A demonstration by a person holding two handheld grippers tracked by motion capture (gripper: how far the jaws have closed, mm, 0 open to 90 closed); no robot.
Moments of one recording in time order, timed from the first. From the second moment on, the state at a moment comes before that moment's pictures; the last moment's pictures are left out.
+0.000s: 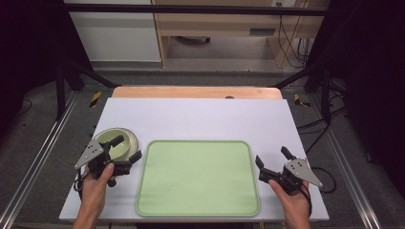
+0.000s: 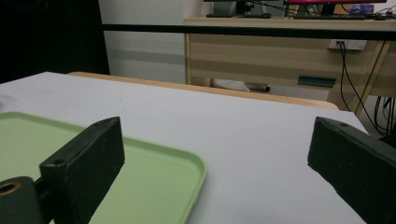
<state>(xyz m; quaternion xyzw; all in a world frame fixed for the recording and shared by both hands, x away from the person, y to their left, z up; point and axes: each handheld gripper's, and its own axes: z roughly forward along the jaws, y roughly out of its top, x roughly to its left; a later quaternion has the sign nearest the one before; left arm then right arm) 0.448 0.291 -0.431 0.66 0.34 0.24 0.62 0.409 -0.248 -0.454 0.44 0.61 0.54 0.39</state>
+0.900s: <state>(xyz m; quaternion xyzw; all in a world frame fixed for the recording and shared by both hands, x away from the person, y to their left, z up) 0.480 0.340 -0.367 0.68 0.37 0.32 0.55 0.410 -0.243 -0.454 0.43 0.62 0.54 0.38</state>
